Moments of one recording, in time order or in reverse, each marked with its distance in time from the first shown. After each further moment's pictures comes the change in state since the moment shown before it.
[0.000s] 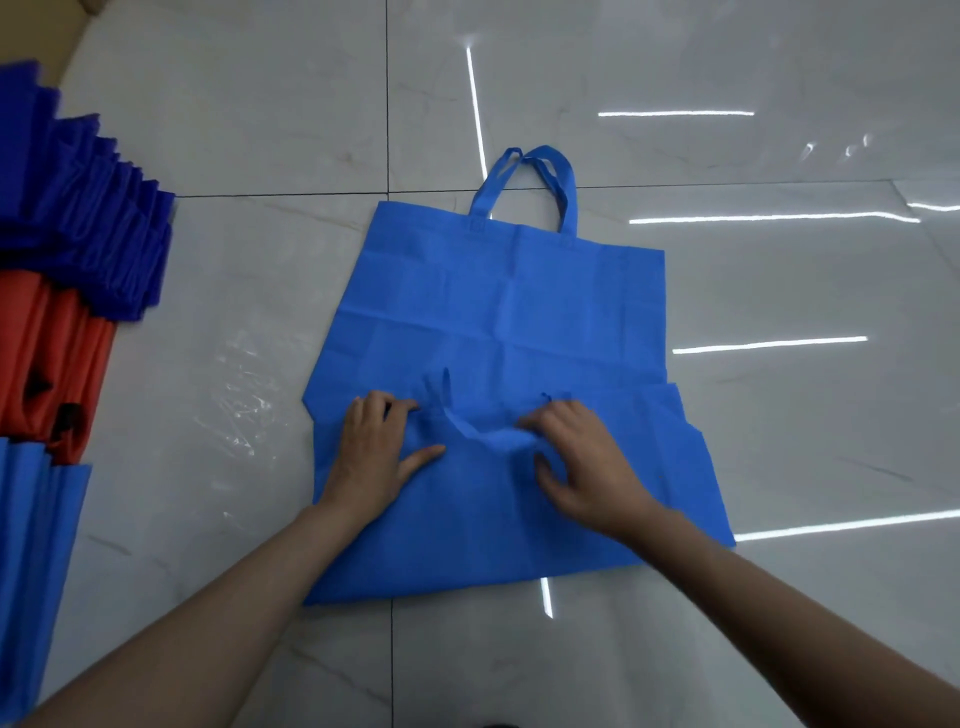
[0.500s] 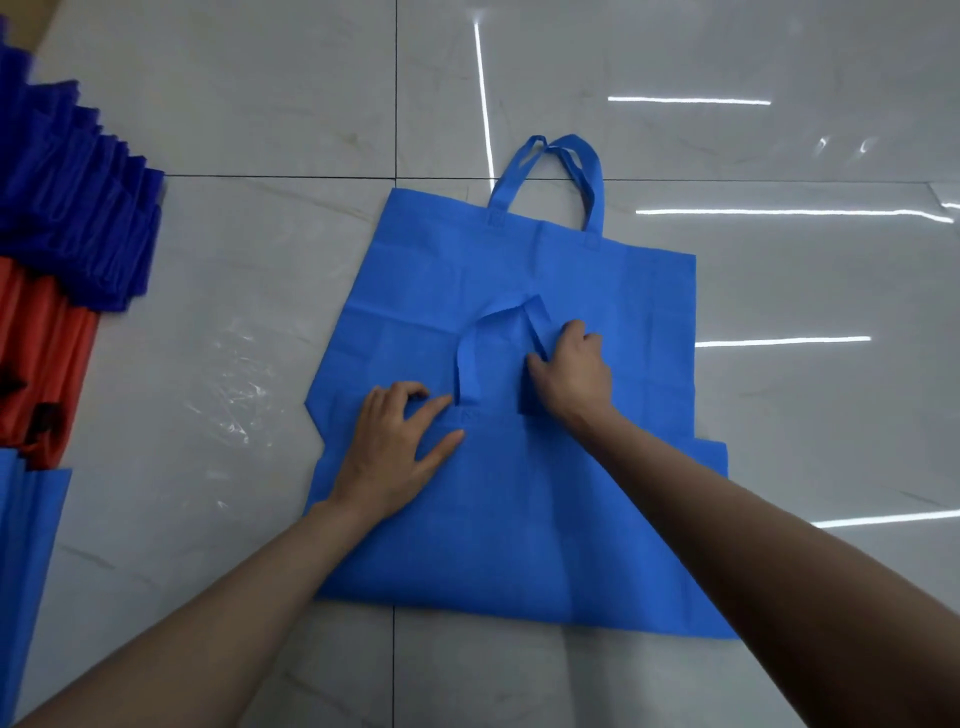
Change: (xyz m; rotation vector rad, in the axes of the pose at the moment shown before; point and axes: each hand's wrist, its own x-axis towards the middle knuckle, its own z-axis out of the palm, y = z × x) left_hand 0.017 0.003 0.000 -0.084 0.042 0.122; right_hand 0.112 0.032 0.021 -0.188 0.042 0.842
